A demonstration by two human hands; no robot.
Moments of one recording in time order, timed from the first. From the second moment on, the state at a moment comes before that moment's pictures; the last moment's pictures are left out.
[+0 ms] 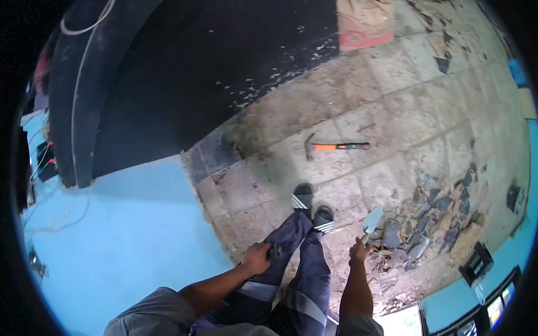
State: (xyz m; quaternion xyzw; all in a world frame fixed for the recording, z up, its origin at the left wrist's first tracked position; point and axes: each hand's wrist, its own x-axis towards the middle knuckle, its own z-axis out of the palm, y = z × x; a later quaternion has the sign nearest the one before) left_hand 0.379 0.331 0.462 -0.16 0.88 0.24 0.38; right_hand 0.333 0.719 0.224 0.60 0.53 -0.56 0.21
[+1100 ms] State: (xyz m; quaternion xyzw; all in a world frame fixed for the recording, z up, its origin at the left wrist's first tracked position) left_hand 0.568 0.069 0.482 -0.15 0.87 0.12 0.45; right_hand 0.462 0.392 0.235 0.17 0.83 -0.33 0.41
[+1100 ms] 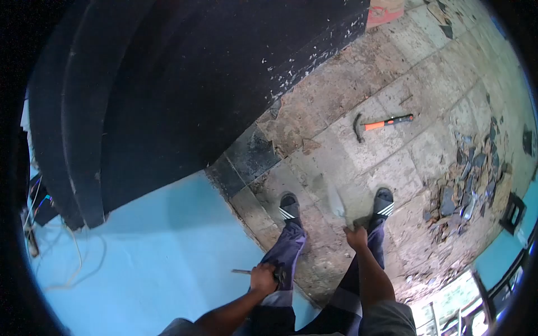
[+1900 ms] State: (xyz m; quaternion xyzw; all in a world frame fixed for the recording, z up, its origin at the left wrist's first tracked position) left_hand 0.653 0.038 0.449 -0.30 0.85 0.29 0.32; right_hand 0.292 0.225 0.142 0.04 0.87 -0.19 0.45
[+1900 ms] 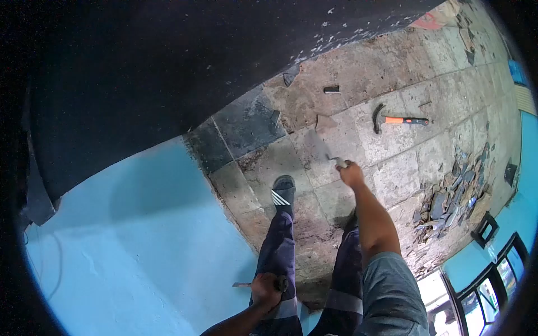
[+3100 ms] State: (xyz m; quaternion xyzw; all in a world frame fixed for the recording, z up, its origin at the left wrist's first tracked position) left_hand 0.676 0.069 0.403 -0.19 0.89 0.18 0.37; right_hand 0.166 0.231 0.043 0.22 0.87 -0.35 0.27
